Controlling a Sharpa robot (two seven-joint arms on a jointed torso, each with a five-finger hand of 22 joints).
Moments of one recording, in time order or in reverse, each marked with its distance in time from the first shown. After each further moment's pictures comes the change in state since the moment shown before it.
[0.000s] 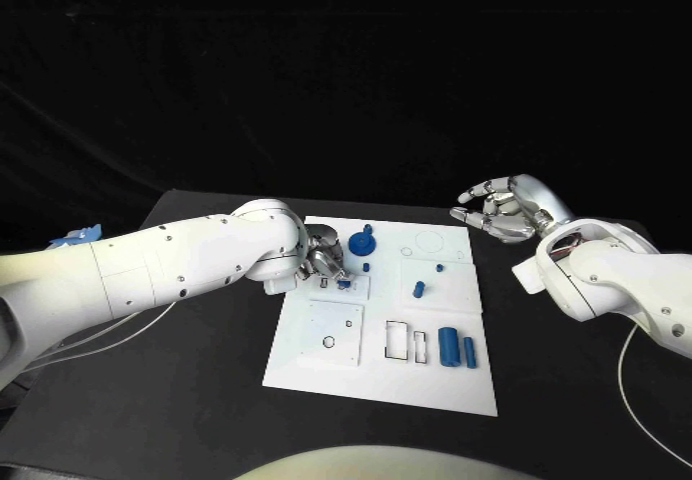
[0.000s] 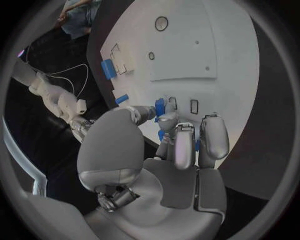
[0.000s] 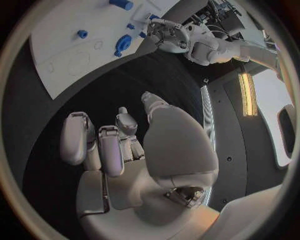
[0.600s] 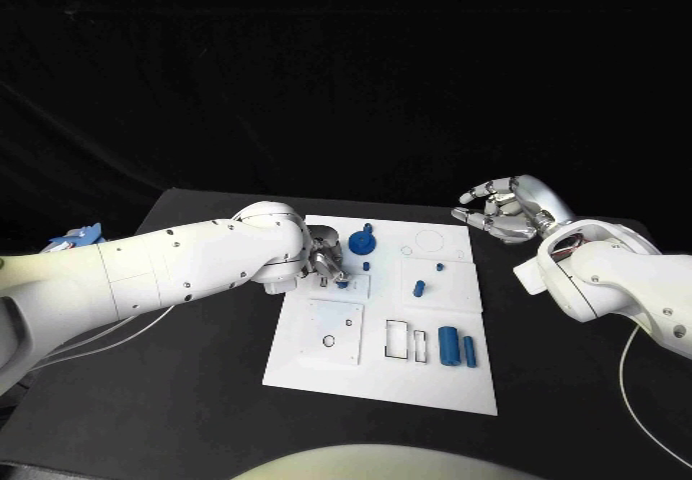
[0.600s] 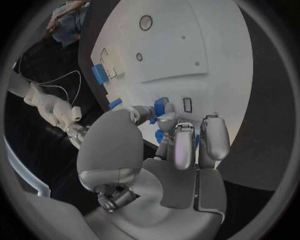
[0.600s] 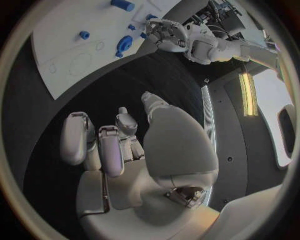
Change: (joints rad) left arm -0.010 0.010 -0.001 -0.006 -0.090 -0.001 -0.016; left_hand -0.012 -0.004 0.004 0.001 0.000 0.006 -0.006 0.005 0.000 0.007 -0.007 0.004 0.001 0.004 -0.004 0.004 0.000 -0.016 0.004 -0.004 0.002 0.007; right arm -0.002 0.000 0.000 -0.001 0.000 0.000 -0.002; right_hand 0.000 0.000 0.000 0.000 0.004 0.000 0.000 0.000 0.001 0.000 0.000 0.000 0.000 0.000 0.000 0.000 0.000 0.000 0.000 0.000 0.000 0.000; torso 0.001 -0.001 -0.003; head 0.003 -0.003
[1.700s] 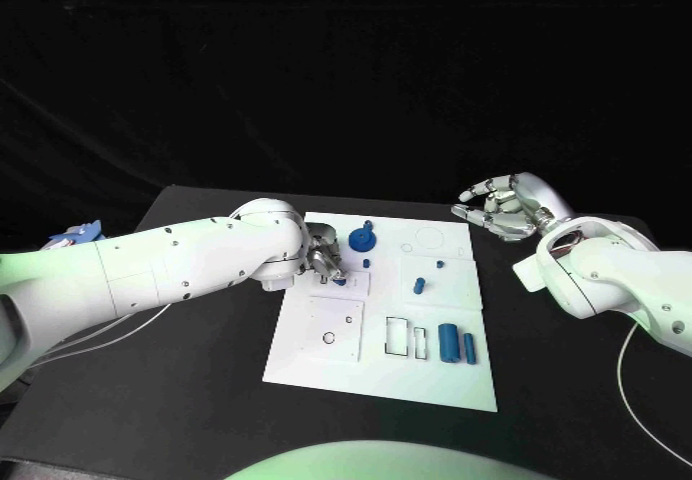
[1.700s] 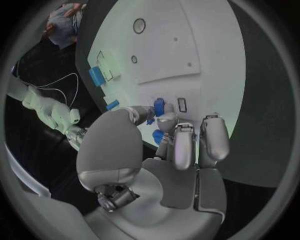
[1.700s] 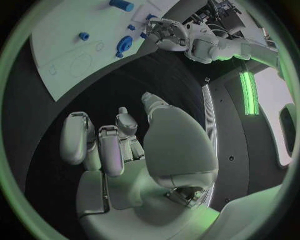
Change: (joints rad) left arm -0.001 -0.003 0.000 0.002 -0.027 0.013 -0.010; left_hand -0.011 -0.011 0.003 0.003 -0.001 0.003 -0.003 0.006 0.004 0.003 0.003 0.000 -0.003 0.000 0.000 0.000 0.000 0.000 0.003 0.004 0.003 0.003; right arm -0.001 0.002 0.000 -0.001 0.013 0.001 -0.008; right_hand -0.004 0.004 -0.003 0.003 0.000 0.000 0.000 0.004 0.000 0.000 0.000 0.000 -0.001 0.000 0.000 -0.004 0.000 0.000 0.000 0.000 -0.004 0.000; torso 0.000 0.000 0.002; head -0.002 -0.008
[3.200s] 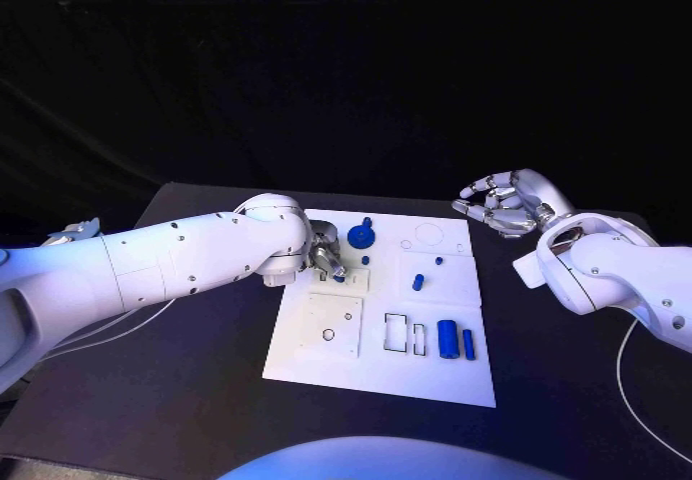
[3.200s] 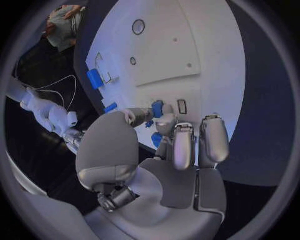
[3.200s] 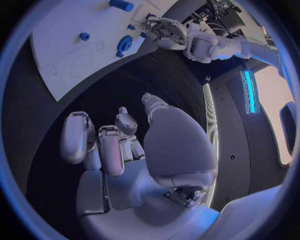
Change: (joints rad) left arm 0.002 0.027 0.000 -0.026 -0.004 0.039 -0.022; left_hand -0.095 0.008 0.070 -0.059 -0.002 0.007 -0.003 0.012 0.152 0.027 -0.012 0.026 0.029 -0.004 -0.011 0.008 0.000 0.000 0.016 -0.009 0.004 0.023; right arm 0.000 -0.003 0.000 0.001 0.011 0.000 -0.003; right_hand -0.012 0.012 -0.002 0.002 0.000 -0.007 0.000 0.008 0.001 0.000 0.000 -0.006 -0.006 0.000 0.000 0.000 0.001 0.011 -0.004 -0.004 -0.010 0.000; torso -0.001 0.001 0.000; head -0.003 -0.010
